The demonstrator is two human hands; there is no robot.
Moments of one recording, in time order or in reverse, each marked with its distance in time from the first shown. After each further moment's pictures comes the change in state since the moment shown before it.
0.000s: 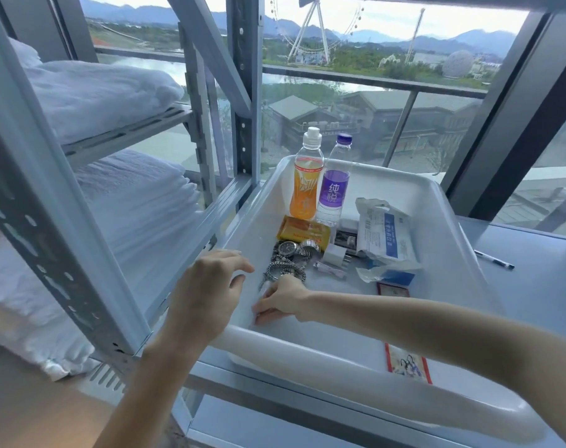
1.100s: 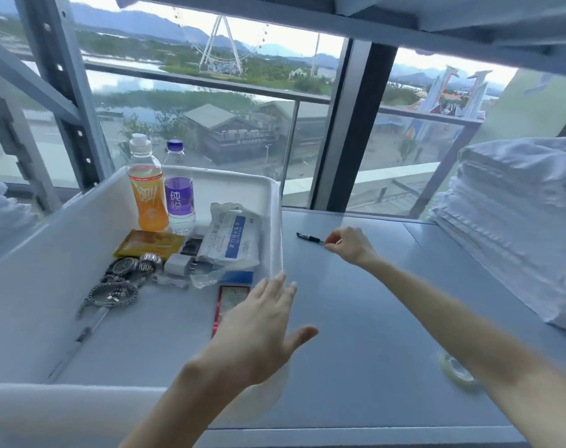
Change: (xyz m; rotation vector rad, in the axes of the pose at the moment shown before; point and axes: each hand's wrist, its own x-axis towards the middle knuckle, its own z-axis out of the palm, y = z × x) left_hand -0.027 0.246 0.135 0.123 -0.623 0.409; right_hand -0.126 0.160 -0.352 -0.640 0.805 -0.064
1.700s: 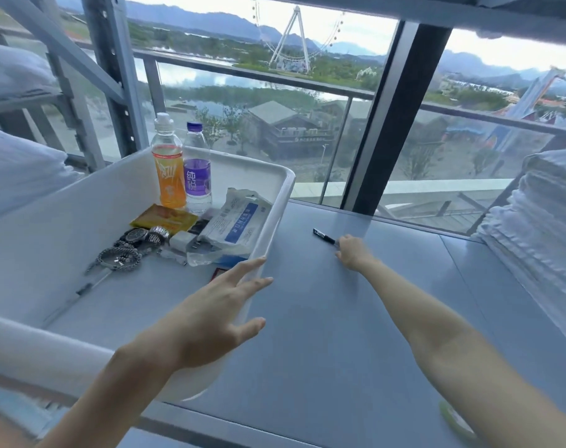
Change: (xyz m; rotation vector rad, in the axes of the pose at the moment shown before) left_hand 0.009 0.005 0.015 -0.210 0.099 -0.060; right_hand 0.078 0.065 0.052 -0.376 -0.218 -0.111
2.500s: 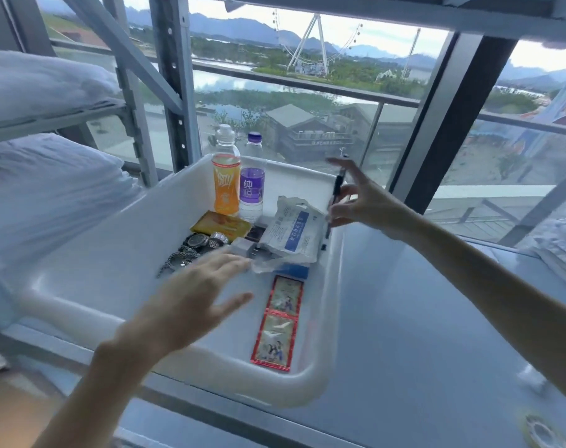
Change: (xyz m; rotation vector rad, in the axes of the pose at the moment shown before) left_hand -0.058 -0.073 -0.065 0.191 0.237 -0.051; right_hand -0.109 -0.154 -0.155 0.996 -0.031 -0.468
